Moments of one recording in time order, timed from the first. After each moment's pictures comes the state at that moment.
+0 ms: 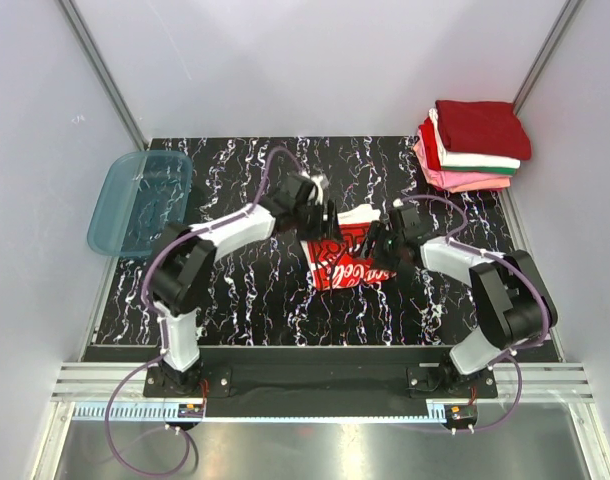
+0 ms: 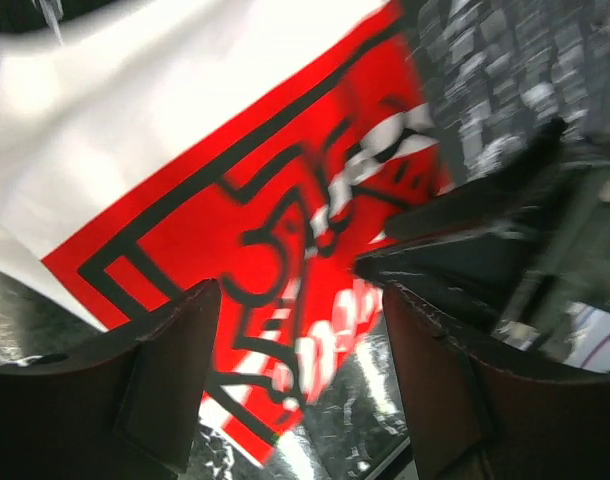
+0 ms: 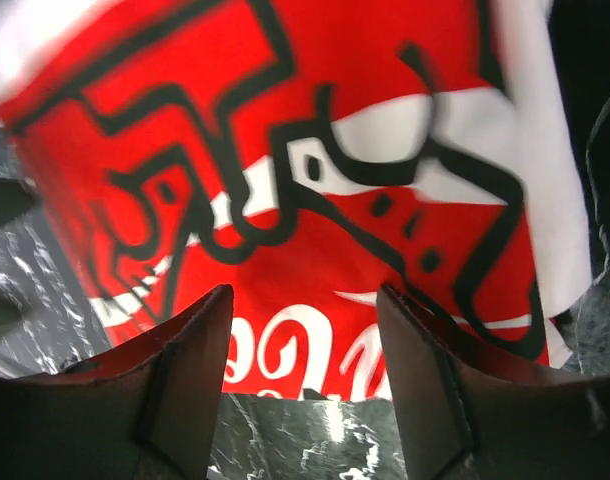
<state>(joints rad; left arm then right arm) -0.63 1.88 1.38 -0.30 0.31 -0.55 0.36 1.58 0.82 -0.15 -0.22 0.71</state>
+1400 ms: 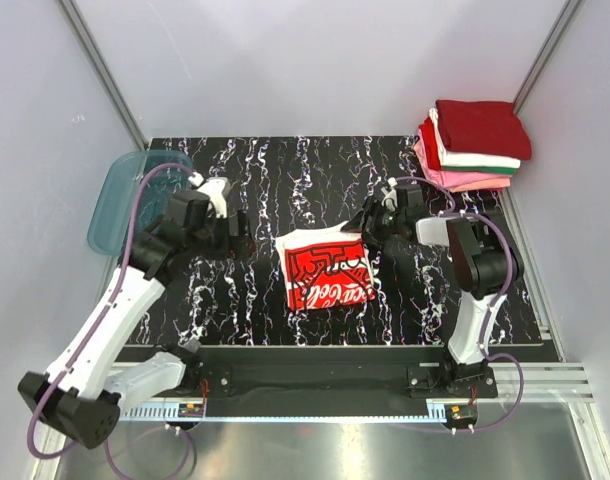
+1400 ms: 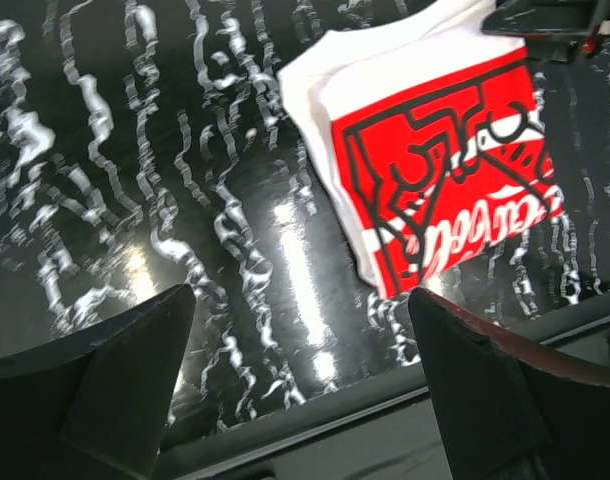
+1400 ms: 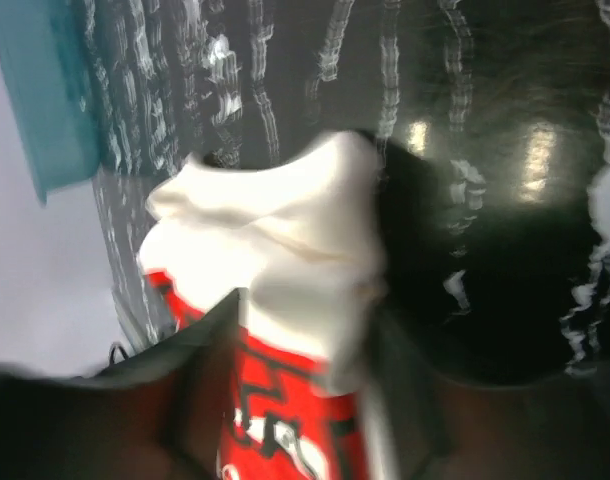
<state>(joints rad) -0.43 1.03 1.12 -0.83 0.05 -0.31 0.22 1.94 1.00 0.17 -0.63 0.69</state>
